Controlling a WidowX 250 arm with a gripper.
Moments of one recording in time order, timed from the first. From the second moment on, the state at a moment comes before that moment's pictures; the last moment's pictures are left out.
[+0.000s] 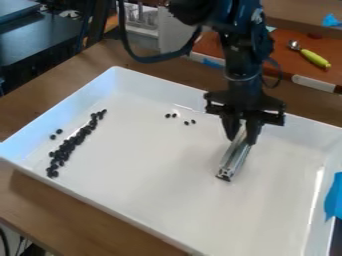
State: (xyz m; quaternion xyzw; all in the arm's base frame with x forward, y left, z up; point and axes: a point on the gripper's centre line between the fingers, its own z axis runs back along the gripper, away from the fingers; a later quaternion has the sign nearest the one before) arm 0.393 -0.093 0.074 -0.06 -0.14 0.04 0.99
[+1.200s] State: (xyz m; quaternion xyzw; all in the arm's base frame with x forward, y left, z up) arm 0.400 -0.008 0.071 -0.06 -0.13 0.08 0.99
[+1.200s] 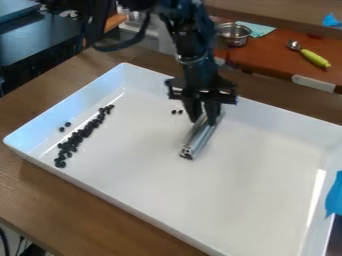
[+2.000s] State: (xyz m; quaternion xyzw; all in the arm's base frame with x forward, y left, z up) arm 0.395 0.077 0.072 -0.01 -0.12 0.25 0.96
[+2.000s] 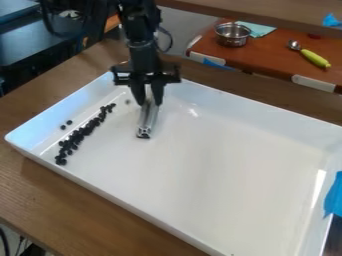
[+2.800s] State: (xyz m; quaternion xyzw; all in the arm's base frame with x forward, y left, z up) arm 0.357 0.113 0.071 0.01 -0.09 0.32 0.94
